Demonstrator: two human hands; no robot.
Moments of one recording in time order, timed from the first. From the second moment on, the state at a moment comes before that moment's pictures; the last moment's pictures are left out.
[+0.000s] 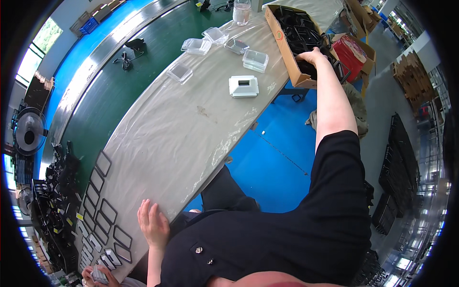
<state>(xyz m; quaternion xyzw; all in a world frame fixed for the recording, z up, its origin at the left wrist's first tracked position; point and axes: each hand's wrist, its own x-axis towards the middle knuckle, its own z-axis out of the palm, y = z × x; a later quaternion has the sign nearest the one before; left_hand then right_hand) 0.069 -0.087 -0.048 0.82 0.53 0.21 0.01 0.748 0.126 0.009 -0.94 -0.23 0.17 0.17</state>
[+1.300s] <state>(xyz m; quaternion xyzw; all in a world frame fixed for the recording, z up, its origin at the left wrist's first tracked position) 0.062 -0.086 -0.054 0.83 0.53 0.20 0.01 0.787 0.164 0.006 -0.90 -0.34 0.22 0.18</state>
